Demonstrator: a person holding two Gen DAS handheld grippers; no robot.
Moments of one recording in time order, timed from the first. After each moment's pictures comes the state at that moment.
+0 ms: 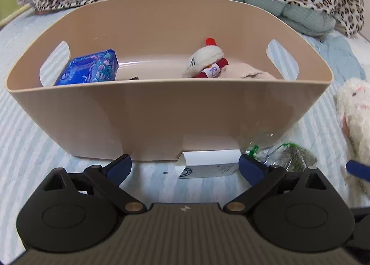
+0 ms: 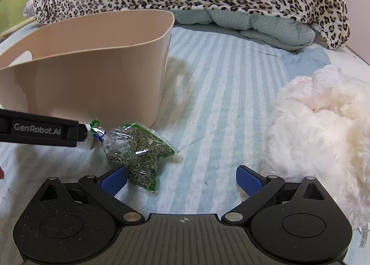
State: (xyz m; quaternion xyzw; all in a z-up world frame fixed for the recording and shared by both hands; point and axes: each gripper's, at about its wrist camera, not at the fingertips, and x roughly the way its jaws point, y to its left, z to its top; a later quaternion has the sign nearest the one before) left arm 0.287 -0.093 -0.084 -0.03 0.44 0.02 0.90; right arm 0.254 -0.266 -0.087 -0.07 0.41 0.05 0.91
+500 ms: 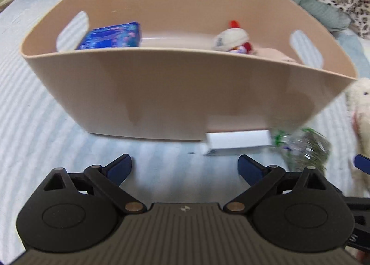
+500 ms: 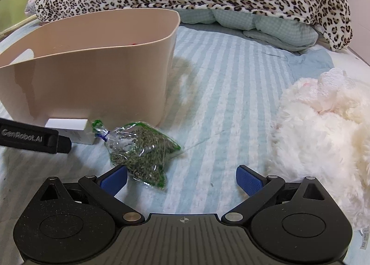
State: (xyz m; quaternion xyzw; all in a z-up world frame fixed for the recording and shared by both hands) left arm 0.286 -0.068 -0.093 -0.07 0.48 0.03 0.87; right arm 0.257 -0.264 -0.087 -0.07 0.41 0.05 0.91
